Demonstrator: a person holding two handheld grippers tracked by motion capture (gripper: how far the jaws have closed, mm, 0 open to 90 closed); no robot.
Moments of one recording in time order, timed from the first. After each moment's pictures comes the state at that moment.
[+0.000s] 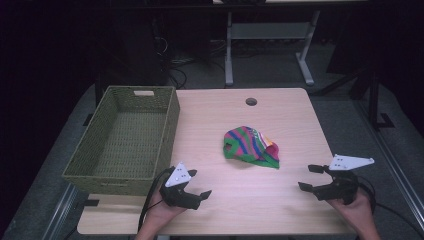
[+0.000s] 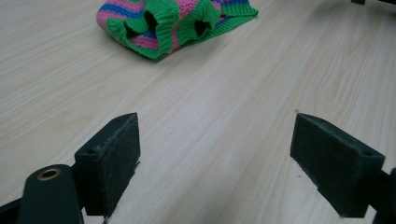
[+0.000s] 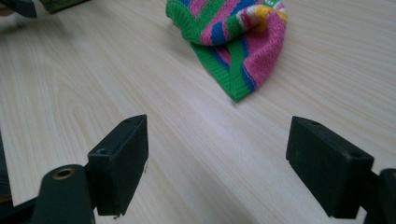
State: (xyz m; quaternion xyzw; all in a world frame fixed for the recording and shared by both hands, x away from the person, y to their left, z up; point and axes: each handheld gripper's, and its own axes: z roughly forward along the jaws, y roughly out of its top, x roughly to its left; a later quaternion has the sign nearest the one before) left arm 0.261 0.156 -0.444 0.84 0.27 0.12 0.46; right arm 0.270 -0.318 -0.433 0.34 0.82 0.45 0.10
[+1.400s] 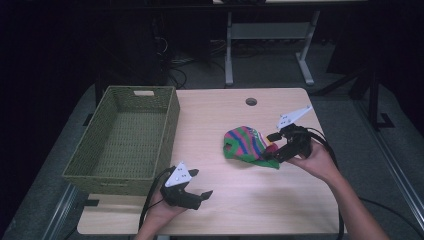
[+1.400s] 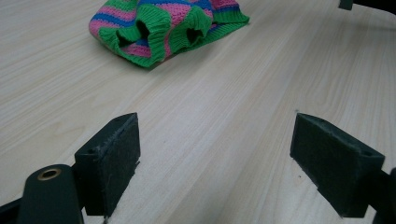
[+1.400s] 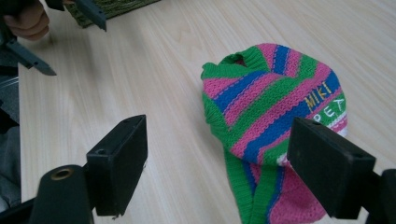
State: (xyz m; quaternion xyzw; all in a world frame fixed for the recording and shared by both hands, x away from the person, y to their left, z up) left arm 0.261 0.152 -0.442 0.84 0.25 0.12 0.47; right arm 0.370 -0.207 -0.364 0.24 0.90 0.37 0.03
